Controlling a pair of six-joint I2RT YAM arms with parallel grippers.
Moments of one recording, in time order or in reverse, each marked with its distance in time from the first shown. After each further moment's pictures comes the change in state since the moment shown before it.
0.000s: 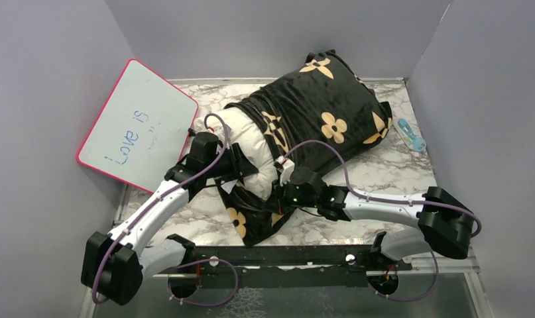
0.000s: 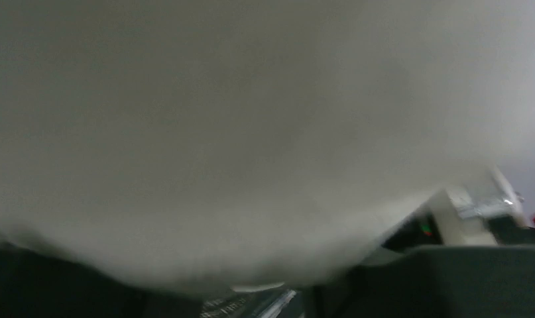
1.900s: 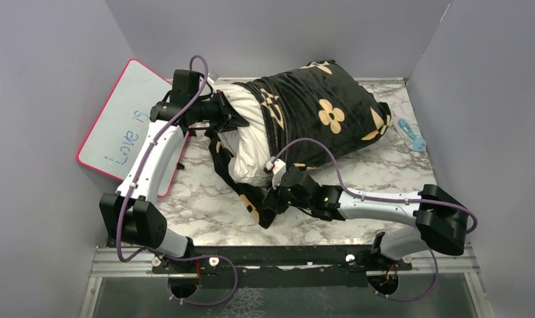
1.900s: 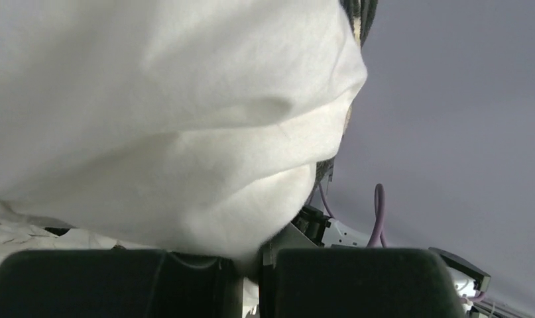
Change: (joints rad) left arm 0.238 0.435 0.783 -0.446 0.275 -0.044; right arm 0.057 0.031 0.070 -0.100 0.146 -0.286
